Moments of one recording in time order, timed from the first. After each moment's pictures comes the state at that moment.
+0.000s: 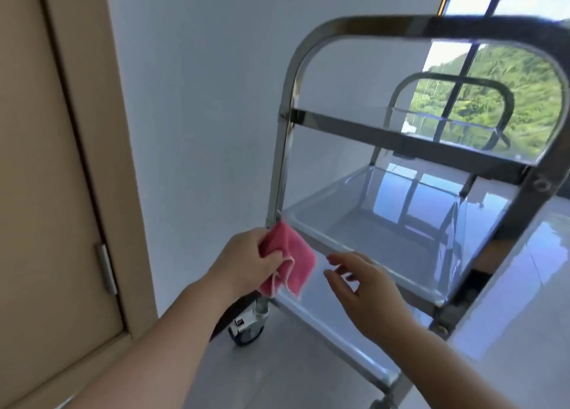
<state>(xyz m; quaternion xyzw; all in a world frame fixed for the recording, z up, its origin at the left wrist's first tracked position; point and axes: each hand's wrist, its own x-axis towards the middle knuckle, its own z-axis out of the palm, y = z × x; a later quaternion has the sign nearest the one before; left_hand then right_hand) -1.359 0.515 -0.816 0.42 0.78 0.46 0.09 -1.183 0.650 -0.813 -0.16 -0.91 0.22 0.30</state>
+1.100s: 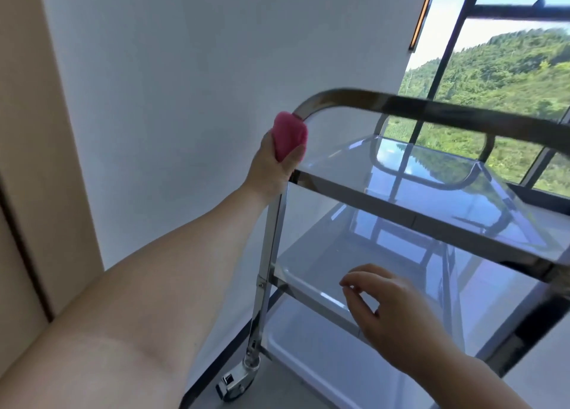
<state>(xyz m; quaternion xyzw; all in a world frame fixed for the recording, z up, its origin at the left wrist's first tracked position) -1.492 0.651 -0.630 0.43 0.59 0.68 0.05 -1.223 0.661 -0.695 -0.20 -0.93 0.12 0.27</state>
